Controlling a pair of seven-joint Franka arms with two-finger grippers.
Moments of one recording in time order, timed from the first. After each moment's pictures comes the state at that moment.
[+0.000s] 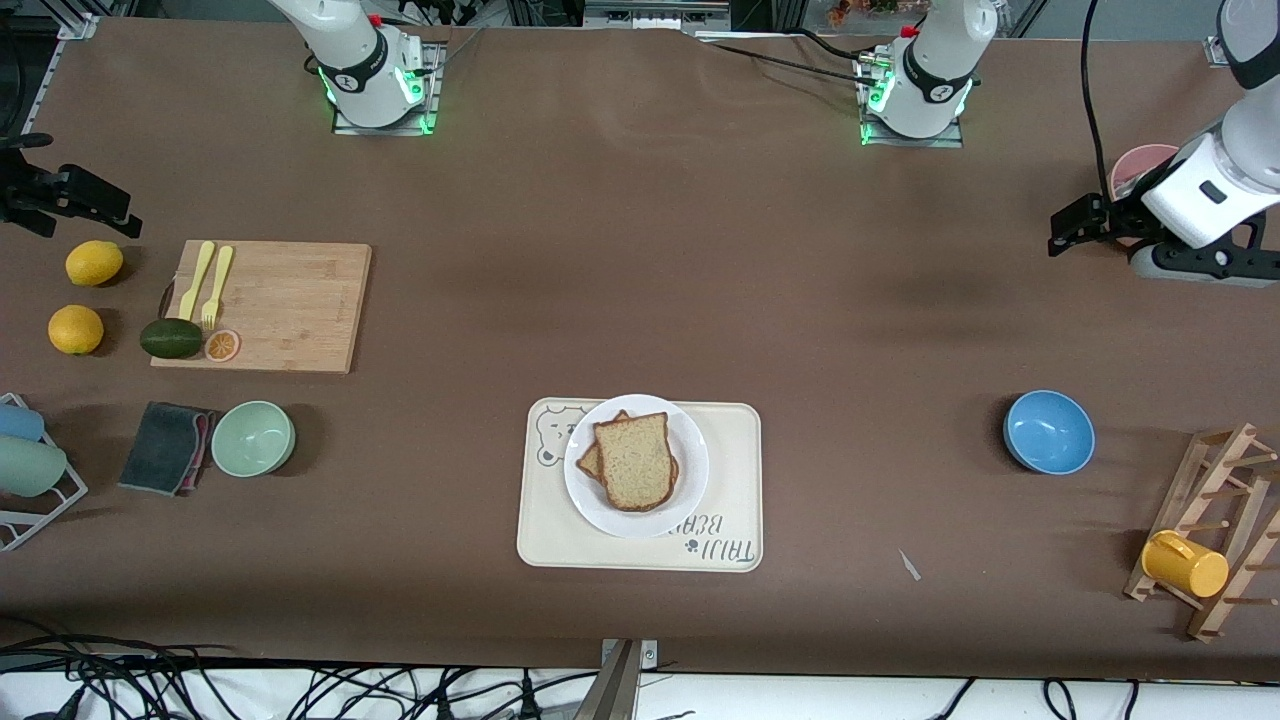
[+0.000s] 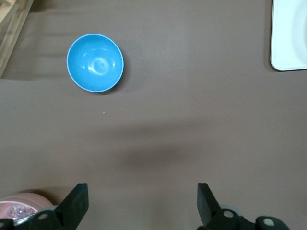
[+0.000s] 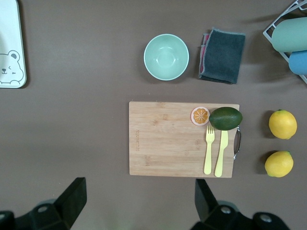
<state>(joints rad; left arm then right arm) 0.05 -0.11 -0.03 -1.88 -0.01 1.70 0.10 -0.02 -0.03 -0.07 -1.65 0.01 1.58 -0.09</state>
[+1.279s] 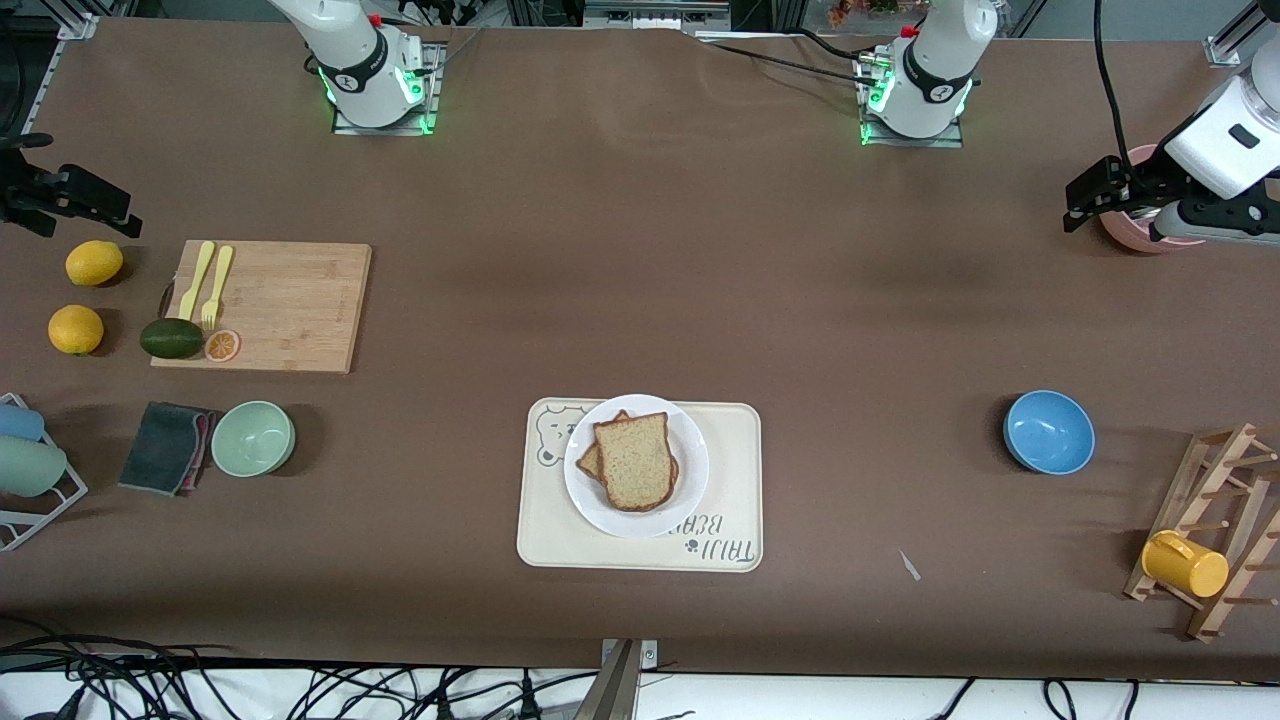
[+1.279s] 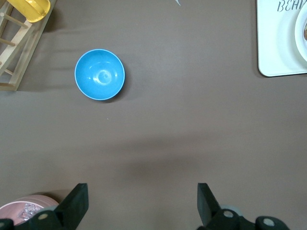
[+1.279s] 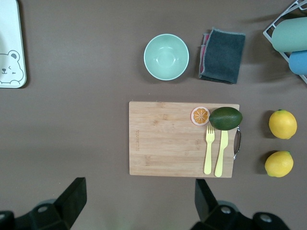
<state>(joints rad) 0.05 -0.15 -0.05 -1.85 -0.01 1.67 0.10 -0.02 -0.03 -0.07 -1.65 0.01 1.58 -0.09</state>
